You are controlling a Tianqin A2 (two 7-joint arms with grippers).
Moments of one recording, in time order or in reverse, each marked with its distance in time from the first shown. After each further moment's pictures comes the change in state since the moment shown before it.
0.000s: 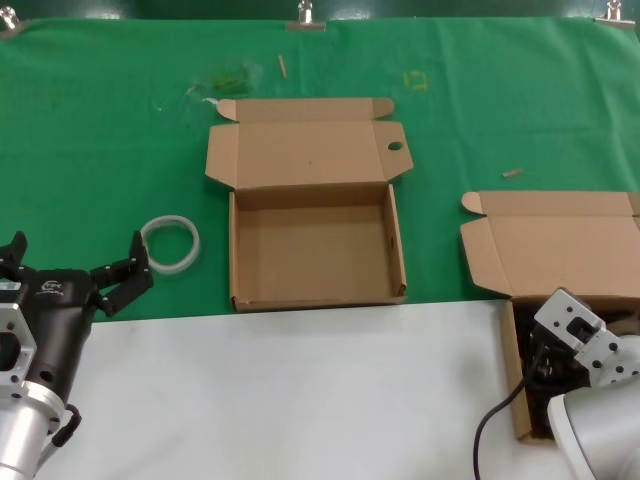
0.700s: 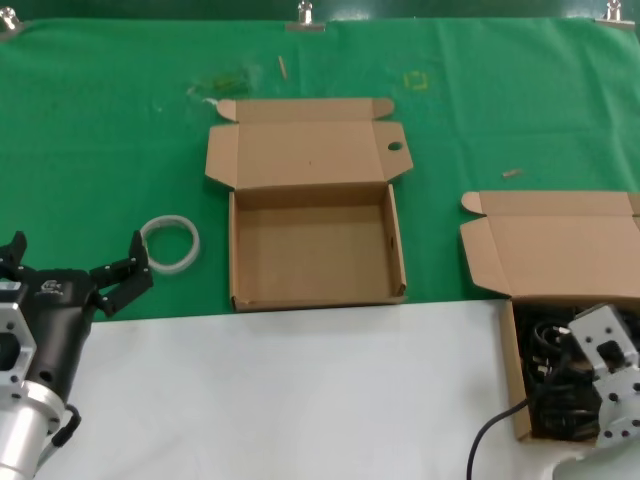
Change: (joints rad) left arm 0.000 0.000 0.000 0.000 0.000 0.000 0.000; right arm -0.170 0.000 -0.057 0.152 -0.218 0.003 0.544
